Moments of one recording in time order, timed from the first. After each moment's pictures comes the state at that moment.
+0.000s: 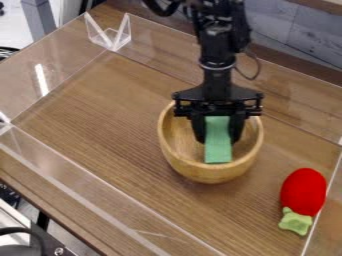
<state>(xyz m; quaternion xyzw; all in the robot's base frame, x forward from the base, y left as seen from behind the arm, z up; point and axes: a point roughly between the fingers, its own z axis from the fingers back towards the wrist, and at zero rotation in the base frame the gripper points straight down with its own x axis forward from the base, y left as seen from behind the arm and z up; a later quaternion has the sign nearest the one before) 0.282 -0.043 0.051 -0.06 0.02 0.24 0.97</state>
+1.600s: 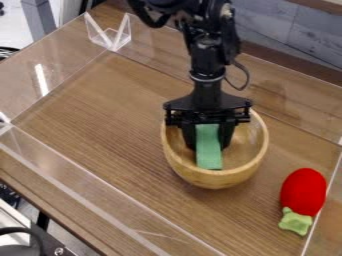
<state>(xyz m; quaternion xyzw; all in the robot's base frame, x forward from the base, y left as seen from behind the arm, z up) 0.278 -0.021 0.034 -0.04 0.01 0.28 0.96</state>
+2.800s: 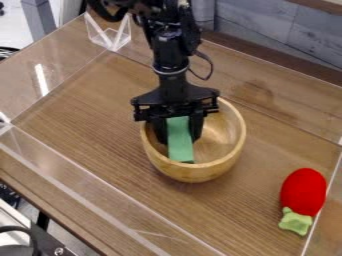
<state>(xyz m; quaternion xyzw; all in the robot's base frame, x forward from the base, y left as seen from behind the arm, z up) 0.263 0.011 0.039 -0.05 0.00 0.31 0.95</state>
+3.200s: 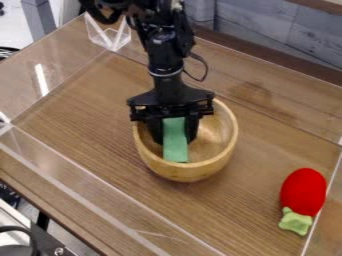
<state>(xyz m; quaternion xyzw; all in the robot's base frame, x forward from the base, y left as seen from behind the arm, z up) 0.261 0.010 0.036 -0.05 0.00 0.28 0.96</state>
